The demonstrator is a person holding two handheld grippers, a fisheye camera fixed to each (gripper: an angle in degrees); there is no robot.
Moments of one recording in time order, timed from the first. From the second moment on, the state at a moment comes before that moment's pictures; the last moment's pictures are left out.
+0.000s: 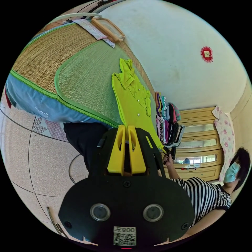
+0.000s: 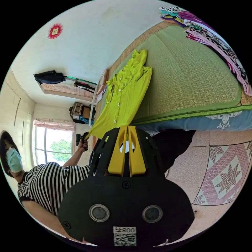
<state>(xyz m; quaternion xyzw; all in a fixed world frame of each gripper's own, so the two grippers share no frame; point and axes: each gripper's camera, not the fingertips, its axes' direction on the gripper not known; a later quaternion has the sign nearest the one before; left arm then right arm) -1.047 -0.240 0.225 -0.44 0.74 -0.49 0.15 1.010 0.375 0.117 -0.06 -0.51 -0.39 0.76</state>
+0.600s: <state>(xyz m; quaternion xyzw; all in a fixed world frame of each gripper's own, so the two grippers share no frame) -1.127 -0.184 0.156 -0.39 0.75 -0.52 0.12 1.109 0.433 0.111 -0.05 -0.55 -0.41 0.73</state>
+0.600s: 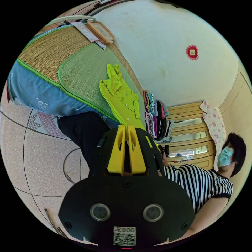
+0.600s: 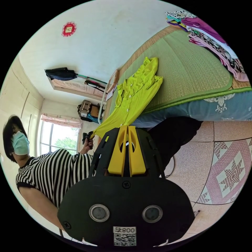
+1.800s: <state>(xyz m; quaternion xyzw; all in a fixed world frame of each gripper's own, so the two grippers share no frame) -1.198 -0.132 0.059 -0.33 0.75 -0.56 0.09 1.190 0.519 0.152 -0.01 -0.59 -0.38 0.71</state>
